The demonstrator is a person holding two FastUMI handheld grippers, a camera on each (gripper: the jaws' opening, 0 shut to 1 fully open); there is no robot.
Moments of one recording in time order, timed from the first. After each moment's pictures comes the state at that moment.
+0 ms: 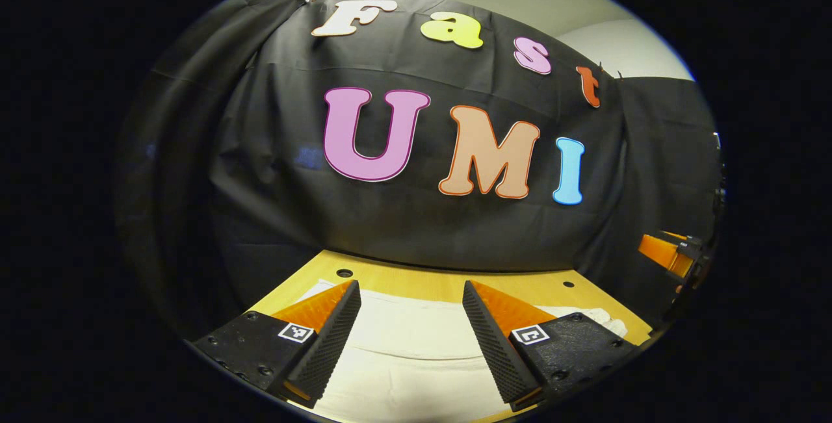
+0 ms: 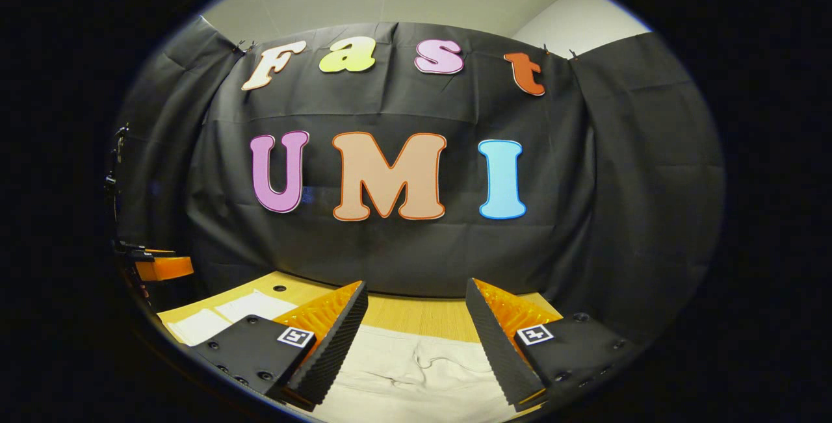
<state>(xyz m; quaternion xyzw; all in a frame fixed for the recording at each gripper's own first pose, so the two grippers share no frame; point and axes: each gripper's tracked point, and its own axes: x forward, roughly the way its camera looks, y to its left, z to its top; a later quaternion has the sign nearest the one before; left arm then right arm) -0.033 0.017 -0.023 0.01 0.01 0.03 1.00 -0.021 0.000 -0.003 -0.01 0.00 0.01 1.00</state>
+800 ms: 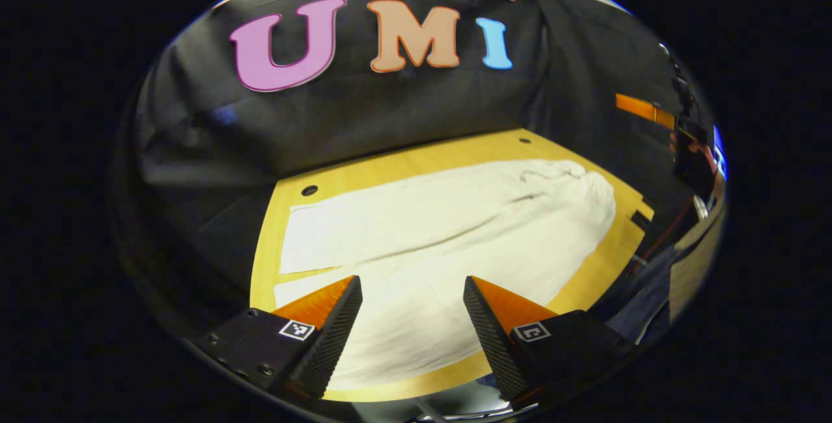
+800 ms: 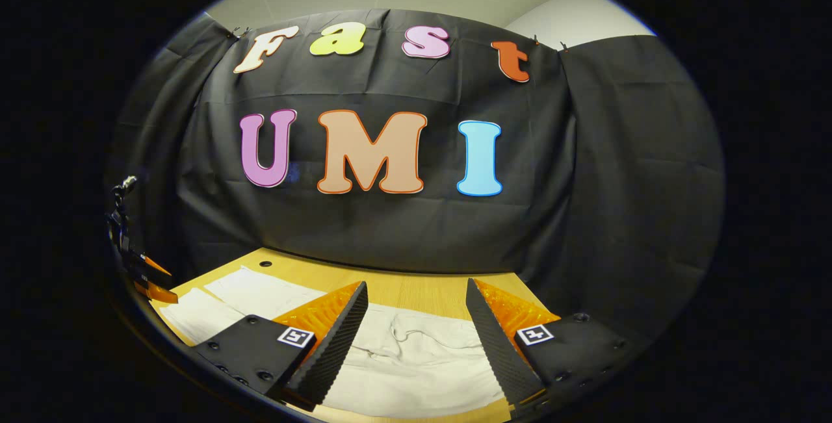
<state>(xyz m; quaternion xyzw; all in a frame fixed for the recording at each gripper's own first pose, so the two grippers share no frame) -0.099 0.069 -0.169 0.17 0.29 -0.14 0.93 -0.065 -0.040 -0.036 -0.03 0.05 -0.02 1.00</state>
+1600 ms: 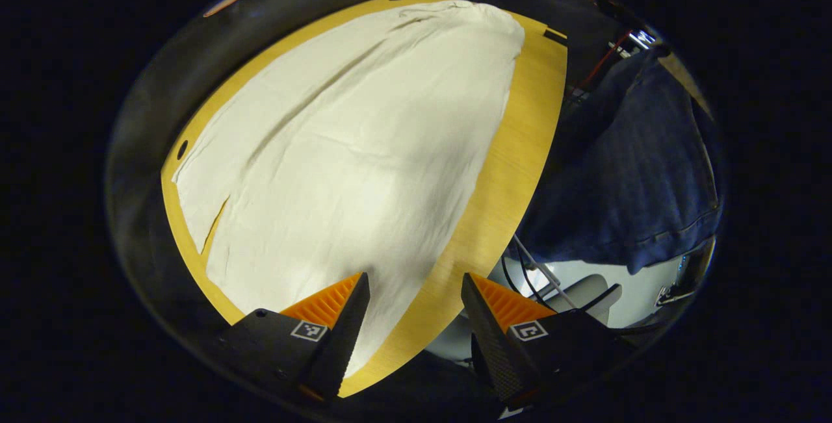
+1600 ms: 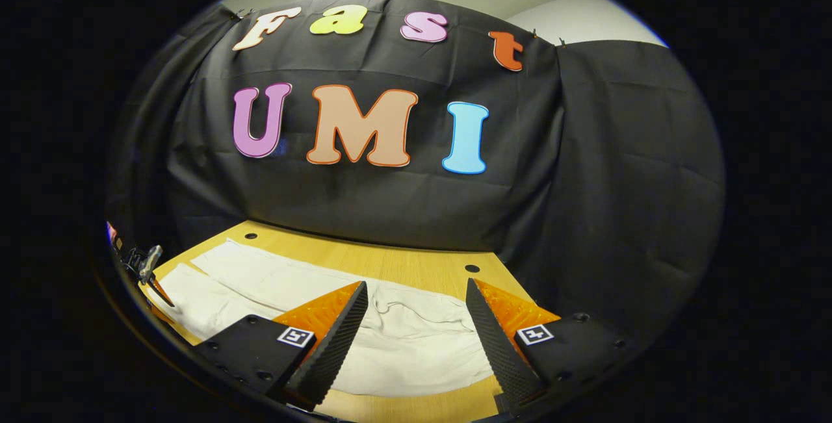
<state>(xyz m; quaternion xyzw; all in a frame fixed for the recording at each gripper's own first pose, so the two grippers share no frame) -0.163 0.122 -0.308 0.34 0.54 -0.31 0.70 -0.098 -0.052 -0.068 -0.06 0.10 -0.06 0.99</state>
